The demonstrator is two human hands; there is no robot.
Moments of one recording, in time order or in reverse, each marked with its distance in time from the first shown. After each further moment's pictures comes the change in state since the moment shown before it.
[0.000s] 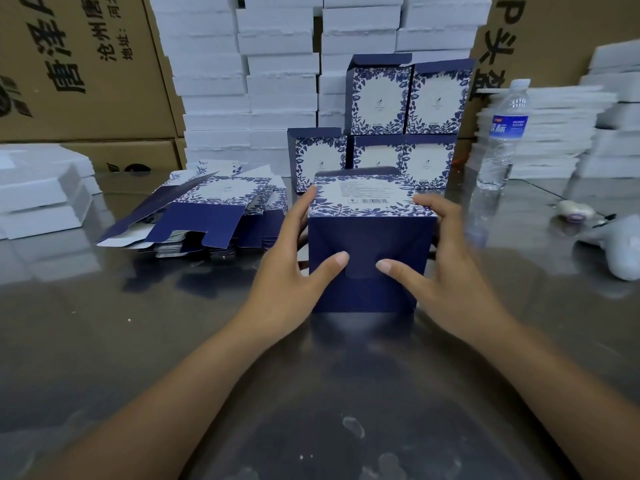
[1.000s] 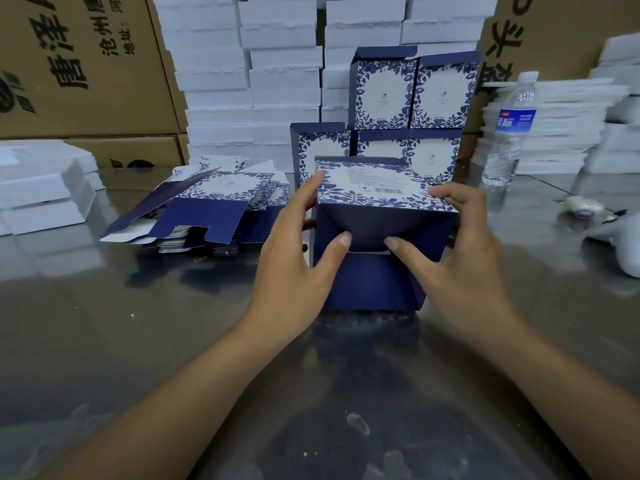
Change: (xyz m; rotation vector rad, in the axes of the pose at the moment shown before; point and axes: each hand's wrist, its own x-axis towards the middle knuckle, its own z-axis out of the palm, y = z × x) left_hand -0.002 0.009 0.008 0.145 0.201 0.128; right_hand 0.002 -0.005 0.004 -0.008 0.265 -0.050
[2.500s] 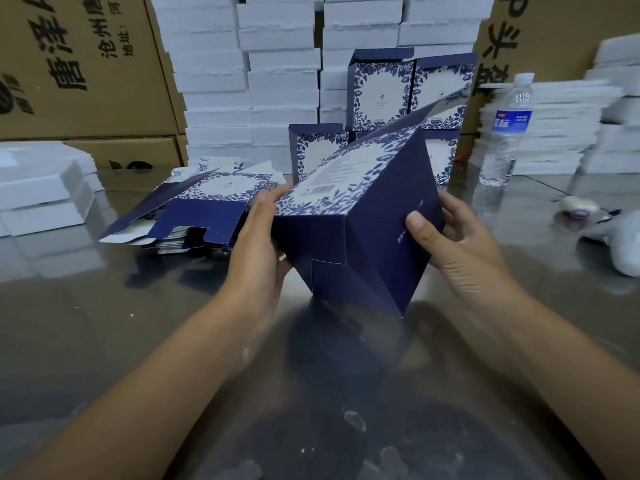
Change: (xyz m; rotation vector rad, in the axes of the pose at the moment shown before) left_hand 0.020 0.000 -0.014 -0.694 0.113 -0.528; right_hand 0.009 -0.003 -0.004 0.593 -0.054 0.490
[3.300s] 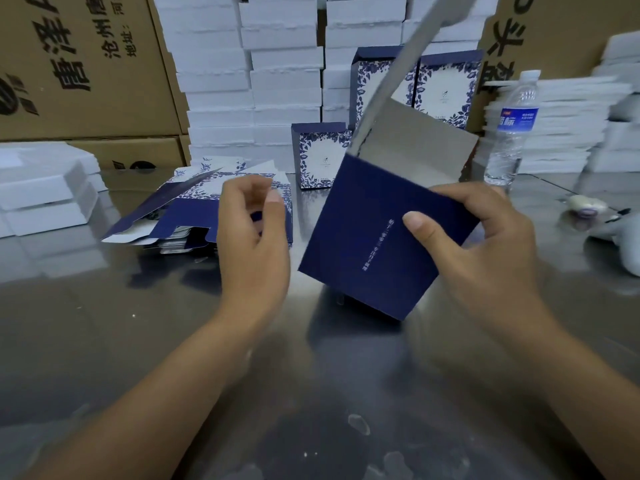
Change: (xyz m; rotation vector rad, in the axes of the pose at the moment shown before) left_hand -0.009 0.006 0.006 0.519 0.273 0.557; right_hand -0.016 -0.025 0.007 -0.587 0.082 -0.553
